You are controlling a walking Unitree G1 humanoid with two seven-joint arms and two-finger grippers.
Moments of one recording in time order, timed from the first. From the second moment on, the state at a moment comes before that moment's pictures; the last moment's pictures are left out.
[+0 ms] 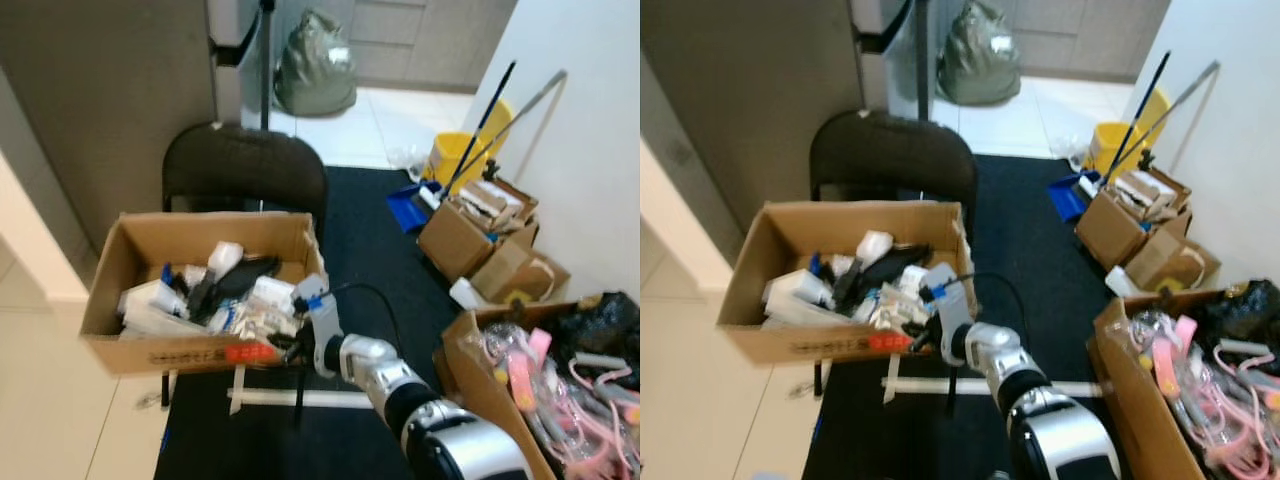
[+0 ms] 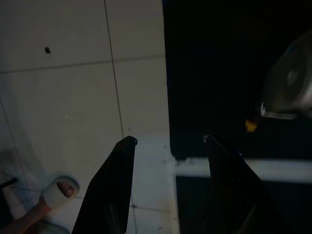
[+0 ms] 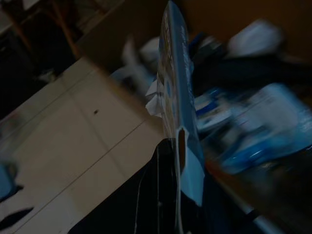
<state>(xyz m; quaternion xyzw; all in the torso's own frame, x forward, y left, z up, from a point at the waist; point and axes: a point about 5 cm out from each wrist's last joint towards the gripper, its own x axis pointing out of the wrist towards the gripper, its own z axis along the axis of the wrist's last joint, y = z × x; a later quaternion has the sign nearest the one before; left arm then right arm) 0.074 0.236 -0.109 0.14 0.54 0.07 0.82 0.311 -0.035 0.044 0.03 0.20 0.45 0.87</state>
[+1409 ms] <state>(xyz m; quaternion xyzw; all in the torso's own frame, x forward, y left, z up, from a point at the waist) 0.071 0.225 -0.113 0.12 0.57 0.06 0.81 0.285 -0.028 0.057 0.18 0.22 0.68 0.67</state>
